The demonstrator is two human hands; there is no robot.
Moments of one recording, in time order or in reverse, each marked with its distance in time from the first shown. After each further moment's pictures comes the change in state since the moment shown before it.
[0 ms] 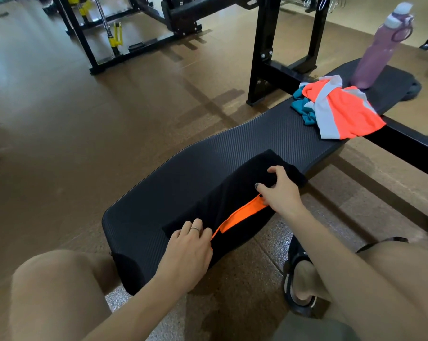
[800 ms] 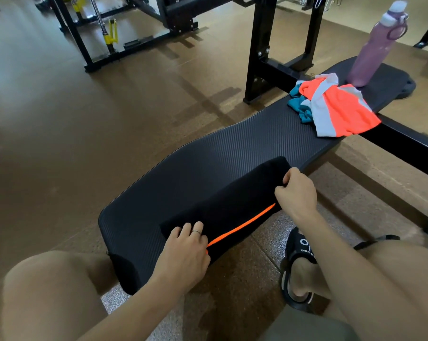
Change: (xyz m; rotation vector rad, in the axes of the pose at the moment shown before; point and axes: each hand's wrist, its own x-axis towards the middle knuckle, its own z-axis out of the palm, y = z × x) left_hand -0.003 0.001 -0.003 0.163 -0.218 0.077; right_hand -0.006 0.011 -0.022 -0.337 0.249 -0.066
